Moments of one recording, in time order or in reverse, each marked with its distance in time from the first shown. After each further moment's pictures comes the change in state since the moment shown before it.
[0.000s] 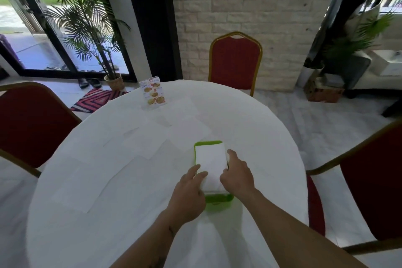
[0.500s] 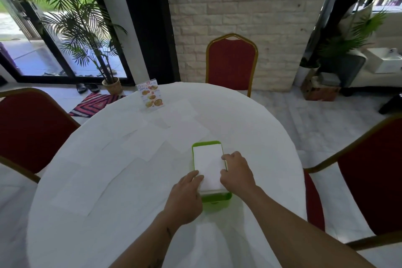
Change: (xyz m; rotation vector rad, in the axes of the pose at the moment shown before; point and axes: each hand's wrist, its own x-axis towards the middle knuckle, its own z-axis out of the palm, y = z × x) left_hand -0.006 0.001 -0.004 0.141 -0.067 -0.002; right_hand 0.007 0.016 0.003 -0.067 -0.026 -0.099
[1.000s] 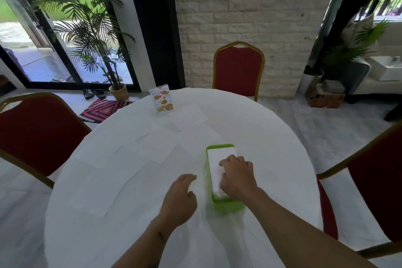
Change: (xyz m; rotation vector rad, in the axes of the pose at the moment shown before) left_hand -0.018 -0.052 -0.021 -0.214 0.198 -0.063; right_hand -0.010 -0.042 0.018 -0.310 -0.003 -0.141
